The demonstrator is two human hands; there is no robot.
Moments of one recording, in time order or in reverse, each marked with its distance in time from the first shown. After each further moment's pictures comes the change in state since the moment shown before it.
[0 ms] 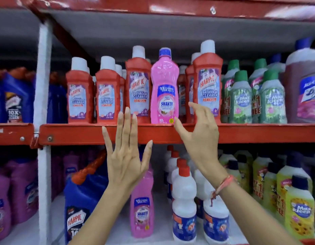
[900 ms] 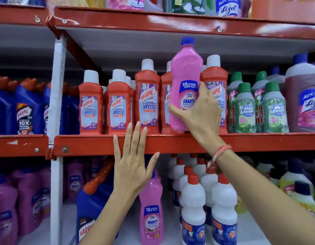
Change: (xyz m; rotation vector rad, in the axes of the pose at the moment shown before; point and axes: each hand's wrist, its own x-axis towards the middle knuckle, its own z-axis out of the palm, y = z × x) left_hand 0.003 -0.030 0.006 0.036 -0.113 0.090; right_hand 0.065 -0.047 0.011 -0.166 0.066 0.017
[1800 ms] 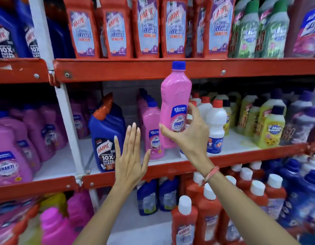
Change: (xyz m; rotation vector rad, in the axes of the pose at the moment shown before) left_hand -0.194 -0.010 -0.006 -0.166 -0.310 -0.021; right_hand -0.229 0.023 -0.002 0.179 -0.191 0.303
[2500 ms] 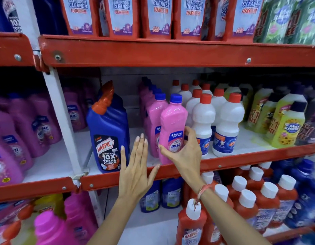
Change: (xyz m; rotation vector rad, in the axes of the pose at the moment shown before) left_hand -0.035 -0.007 0.034 0.068 -0.160 0.014; right_hand -0.047 0.061 0.056 -0.003 -0.136 0.166
